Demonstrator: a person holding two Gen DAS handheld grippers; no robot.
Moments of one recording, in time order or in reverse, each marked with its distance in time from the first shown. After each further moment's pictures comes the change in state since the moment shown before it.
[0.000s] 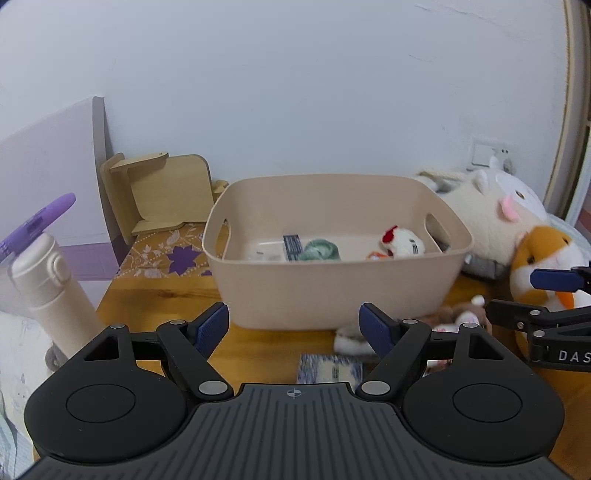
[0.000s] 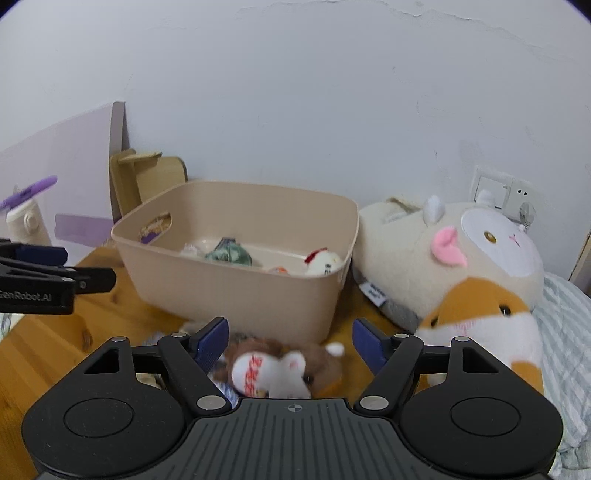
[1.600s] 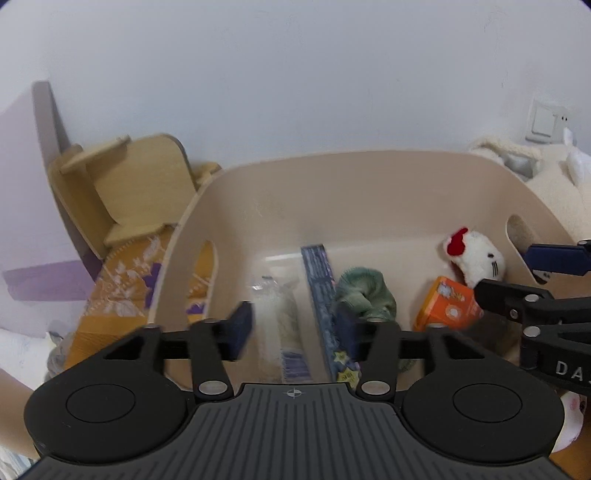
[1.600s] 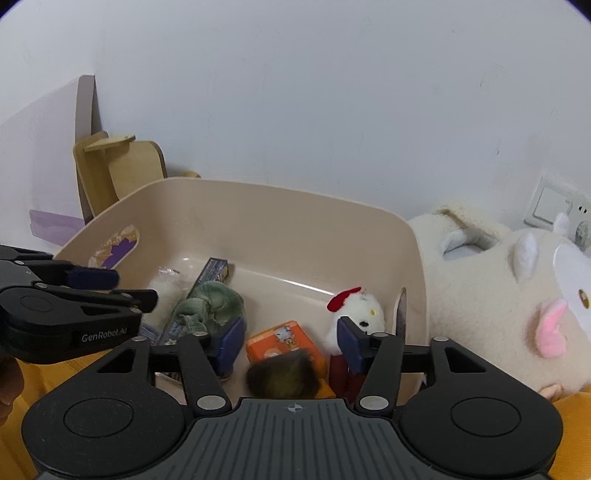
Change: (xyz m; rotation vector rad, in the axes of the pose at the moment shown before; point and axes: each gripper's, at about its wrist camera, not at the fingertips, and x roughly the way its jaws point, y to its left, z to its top) left arm 0.152 0.010 0.067 0.046 0.127 0.069; right arm 0.132 0.015 0.068 -0.017 0.085 0.009
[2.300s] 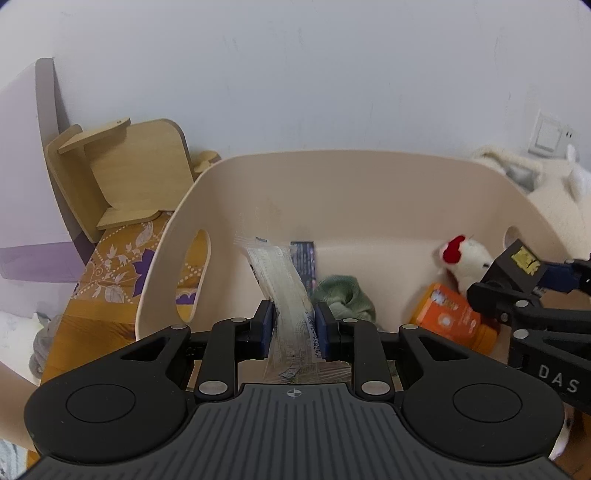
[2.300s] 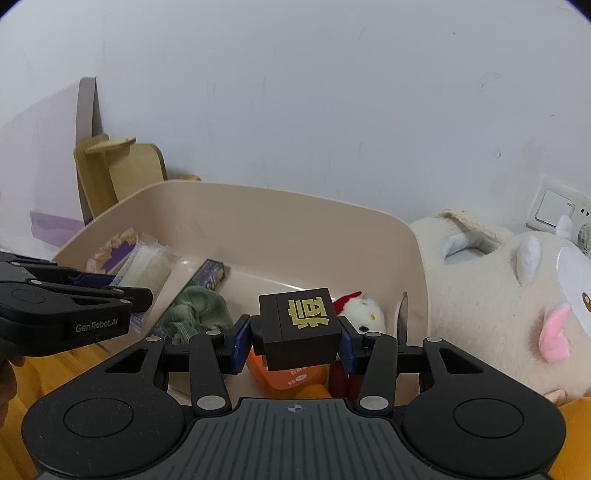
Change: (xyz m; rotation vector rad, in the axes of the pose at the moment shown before) left arm 0.012 0.001 0.000 -0.054 0.054 -0.033; right arm 0.010 -0.001 -0.002 -0.005 -0.007 0.002
